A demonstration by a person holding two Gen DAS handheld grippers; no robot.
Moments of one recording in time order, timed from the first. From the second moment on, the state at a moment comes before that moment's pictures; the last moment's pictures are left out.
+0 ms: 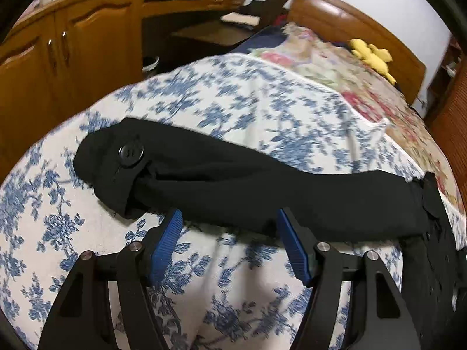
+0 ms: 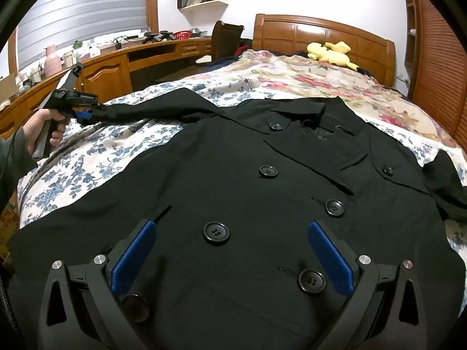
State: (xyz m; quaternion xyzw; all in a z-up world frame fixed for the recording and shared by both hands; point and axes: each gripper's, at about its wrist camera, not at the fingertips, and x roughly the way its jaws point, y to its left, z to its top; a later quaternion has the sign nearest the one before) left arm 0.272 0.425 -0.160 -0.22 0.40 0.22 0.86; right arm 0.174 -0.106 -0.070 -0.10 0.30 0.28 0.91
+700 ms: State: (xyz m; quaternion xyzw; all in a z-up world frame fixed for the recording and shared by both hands) left arm 0.307 0.330 -0.066 -0.12 0.33 0.18 0.92; right arm 0.163 -0.133 -0.063 -0.07 0.28 0.28 0.92
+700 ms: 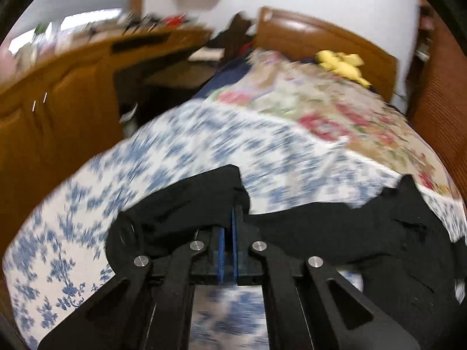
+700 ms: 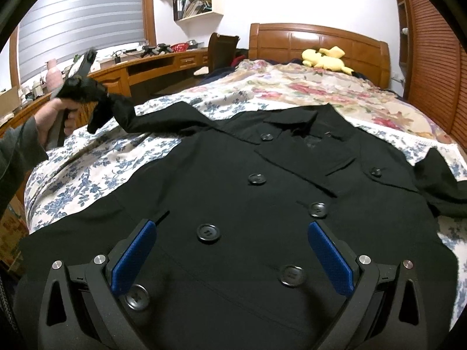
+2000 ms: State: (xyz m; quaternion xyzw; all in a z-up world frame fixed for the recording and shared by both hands) left arm 0.196 0.005 -0.055 0.05 0.33 -0.07 0.94; right arm 0.133 -0.194 -0.061 -0.01 0.26 0.21 0.94
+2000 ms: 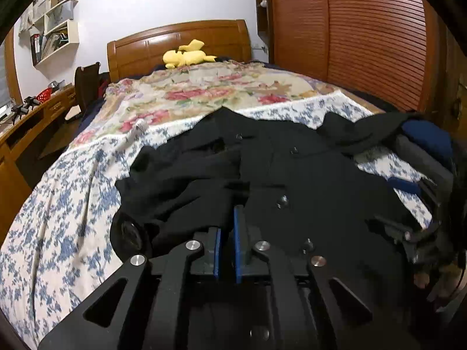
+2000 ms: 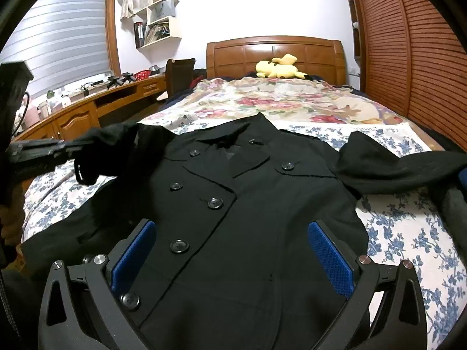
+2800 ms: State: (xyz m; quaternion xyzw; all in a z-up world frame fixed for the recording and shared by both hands) left arm 0.121 0.060 -0.097 0.00 0.37 -0.07 0.93; right arm 0.141 -0.175 -0.061 -0.03 0.26 0.25 0.93
